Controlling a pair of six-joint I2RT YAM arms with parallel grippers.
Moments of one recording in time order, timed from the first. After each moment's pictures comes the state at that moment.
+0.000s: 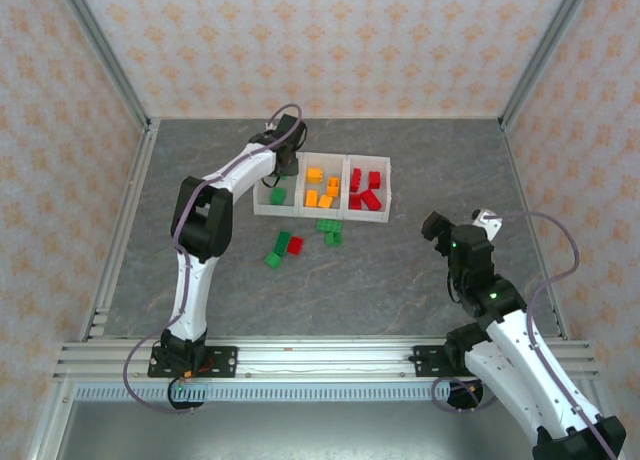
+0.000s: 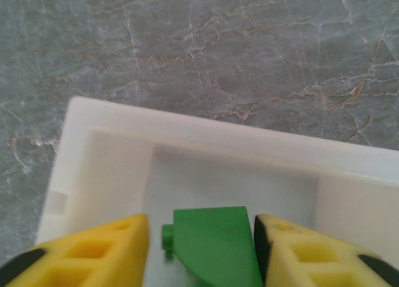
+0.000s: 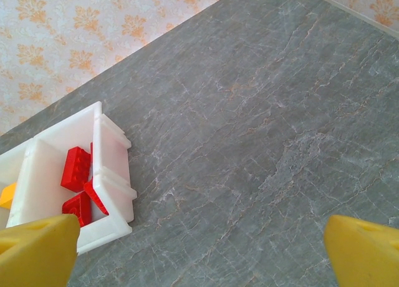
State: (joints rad) left arm -0.34 2.24 1.87 -0.73 -0.34 -0.44; right arm 0.33 0.57 0.51 -0.45 0.42 0.68
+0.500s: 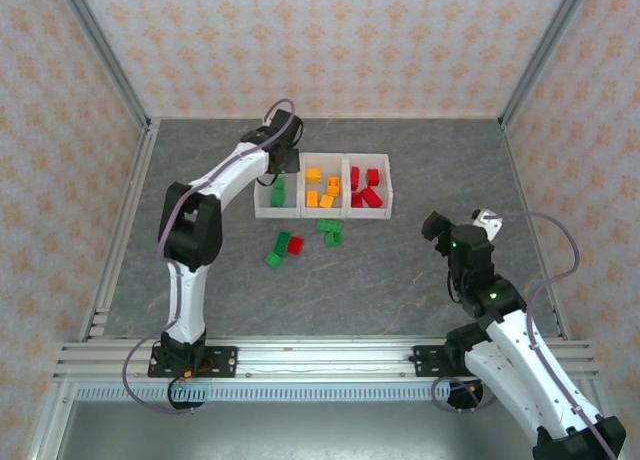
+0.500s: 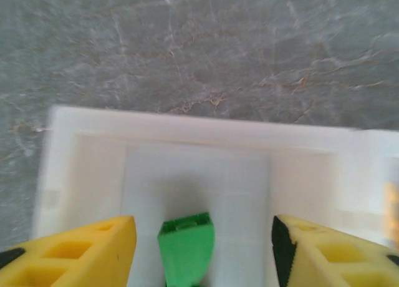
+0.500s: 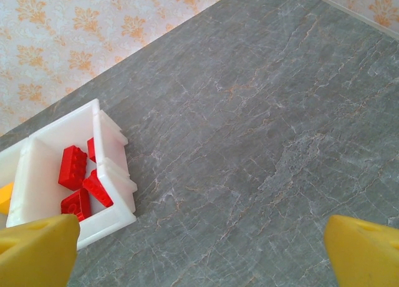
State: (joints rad) left arm -0.35 2.08 1.79 -0.73 -0.27 -0.45; right arm 0.33 0.57 0.51 -0.45 0.43 0.68
